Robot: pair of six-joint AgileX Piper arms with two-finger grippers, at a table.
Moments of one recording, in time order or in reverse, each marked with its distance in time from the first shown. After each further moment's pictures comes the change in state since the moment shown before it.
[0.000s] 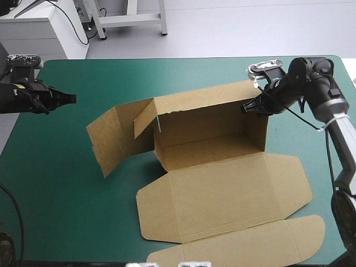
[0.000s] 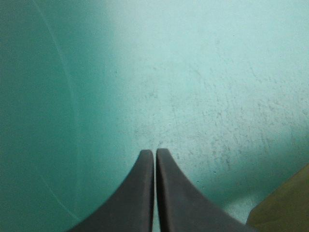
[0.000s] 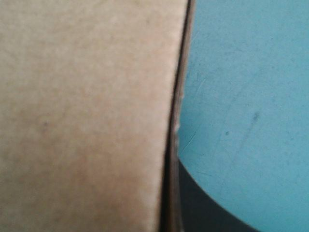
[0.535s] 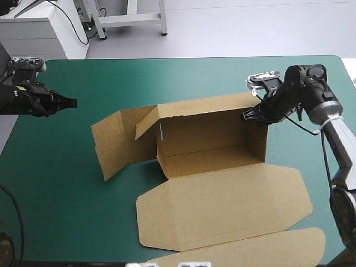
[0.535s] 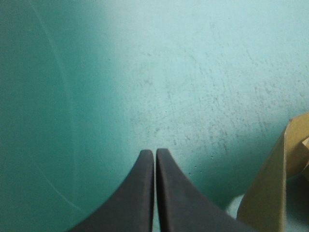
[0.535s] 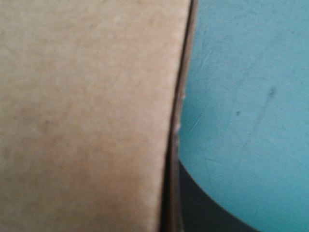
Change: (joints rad) left arm 0.000 0.000 0.000 0.000 0.052 0.029; right arm 0.000 0.025 0.089 -0.006 -0.012 0.019
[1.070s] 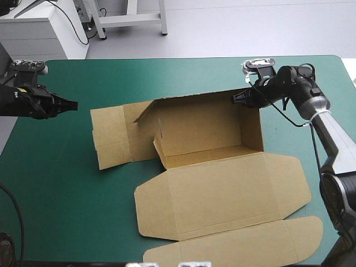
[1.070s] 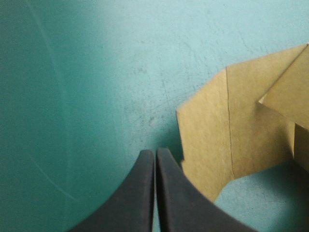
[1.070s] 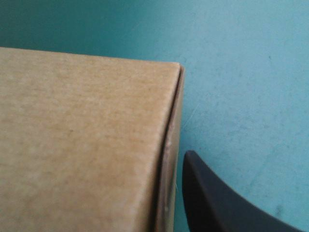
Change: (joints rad) left arm 0.000 0.000 0.000 -0.003 0.040 0.000; right arm -0.001 0.105 -0.020 0.063 -0.316 0.016
